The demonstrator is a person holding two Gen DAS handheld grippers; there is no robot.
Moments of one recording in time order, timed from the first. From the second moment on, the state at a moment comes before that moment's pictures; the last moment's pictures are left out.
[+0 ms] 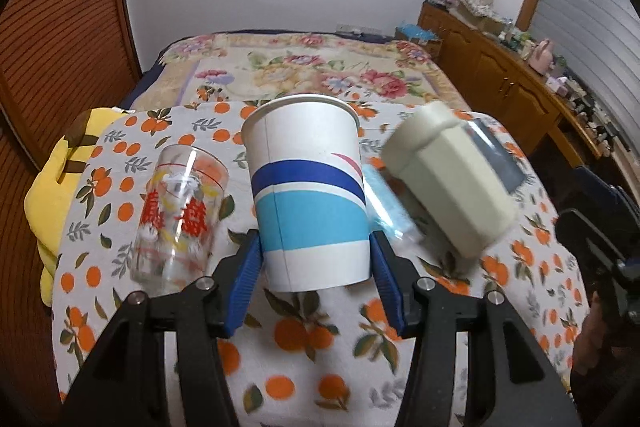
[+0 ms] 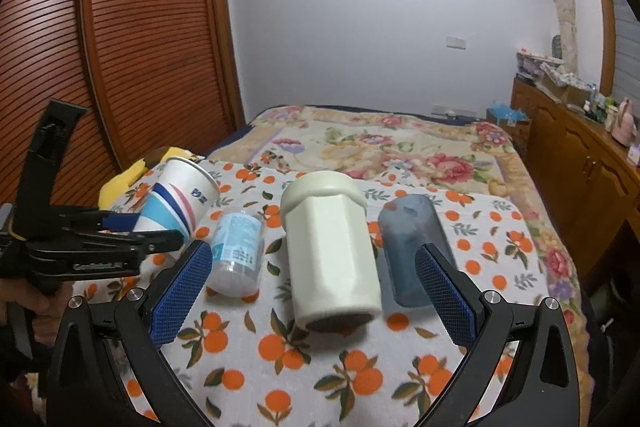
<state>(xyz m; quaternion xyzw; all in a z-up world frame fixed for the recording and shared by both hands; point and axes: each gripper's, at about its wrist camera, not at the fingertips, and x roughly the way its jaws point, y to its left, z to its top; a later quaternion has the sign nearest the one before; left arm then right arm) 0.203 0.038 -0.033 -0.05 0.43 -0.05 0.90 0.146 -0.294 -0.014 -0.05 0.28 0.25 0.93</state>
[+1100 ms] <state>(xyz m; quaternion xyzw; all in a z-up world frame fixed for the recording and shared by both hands) 0.110 -0.057 -0.082 -0.05 0.45 -0.12 0.88 0.079 -0.360 -0.067 -0.01 0.33 0.19 0.93</state>
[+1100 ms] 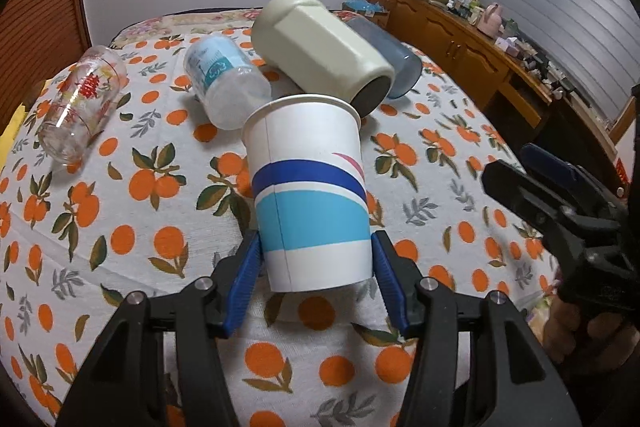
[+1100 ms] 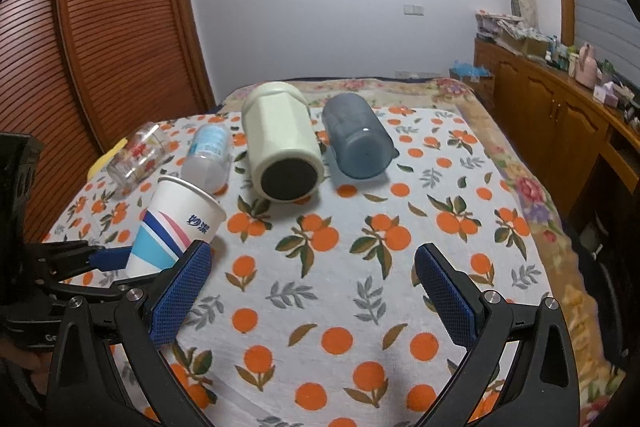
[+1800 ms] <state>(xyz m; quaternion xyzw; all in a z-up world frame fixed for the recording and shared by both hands) 0.097 -0.036 -0.067 -0.07 0.42 -0.11 0.90 0.080 -0.340 -0.068 -0.03 0.33 0.19 0.92</state>
